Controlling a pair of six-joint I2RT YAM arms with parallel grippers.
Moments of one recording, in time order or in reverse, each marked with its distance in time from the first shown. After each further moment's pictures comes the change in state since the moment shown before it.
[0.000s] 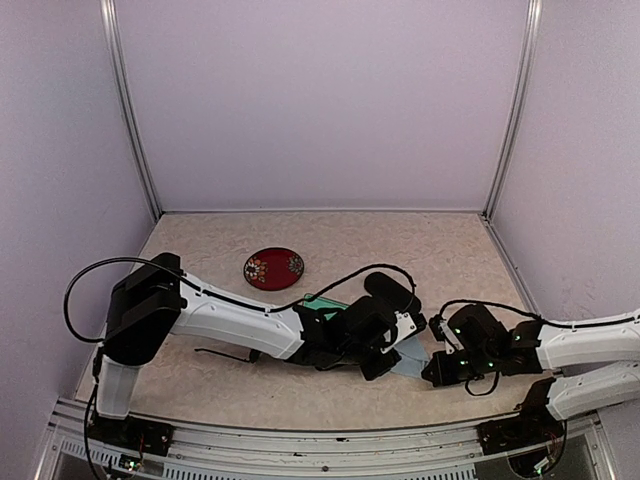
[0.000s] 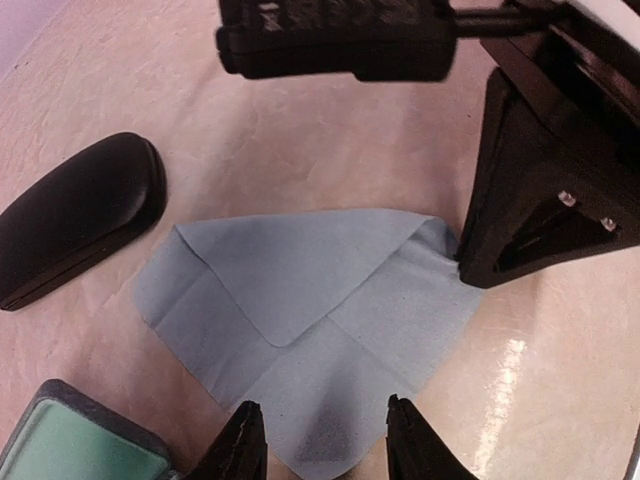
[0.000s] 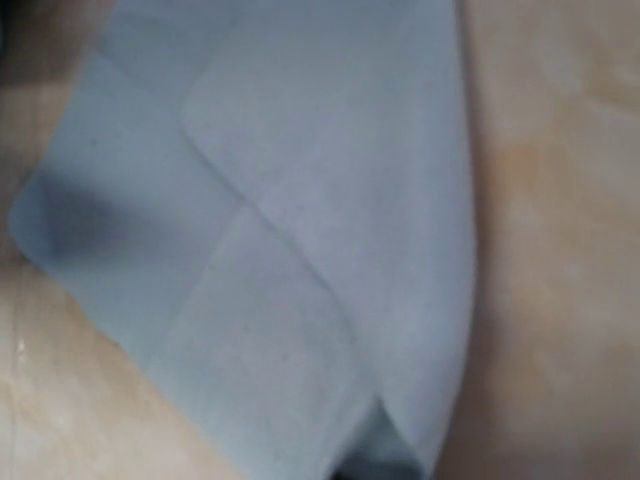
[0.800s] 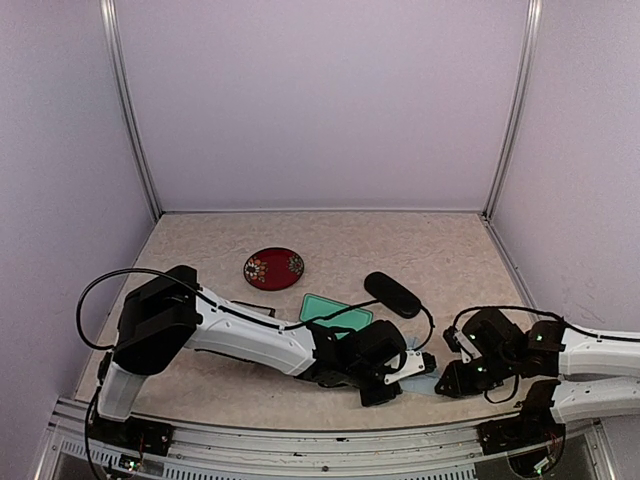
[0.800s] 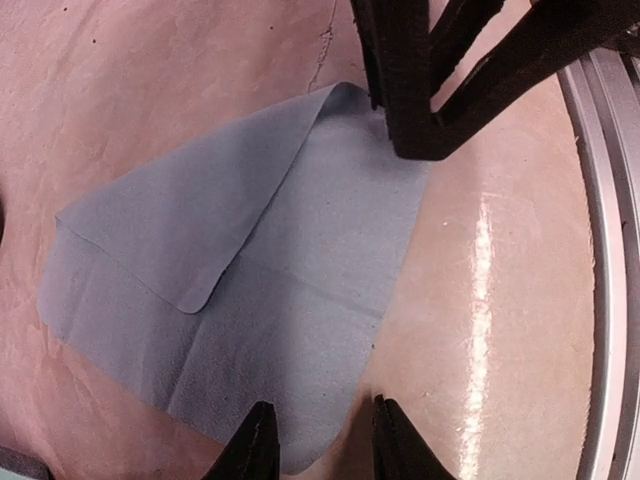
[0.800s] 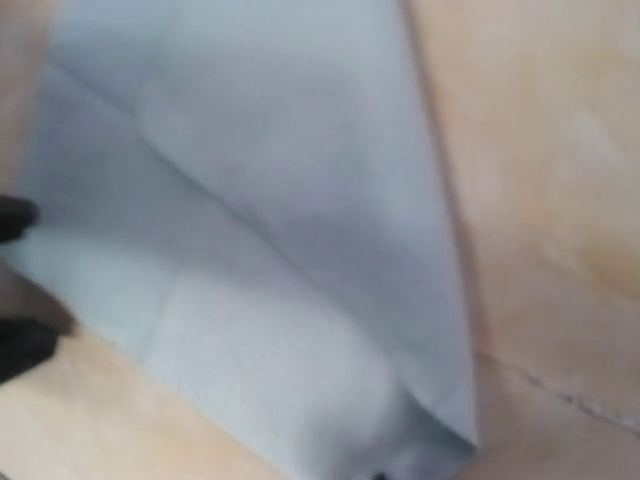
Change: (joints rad) left arm -0.059 0.065 0.031 -0.090 0.148 0.135; right arm 0.009 -0.209 0.007 -0.325 -0.063 0.050
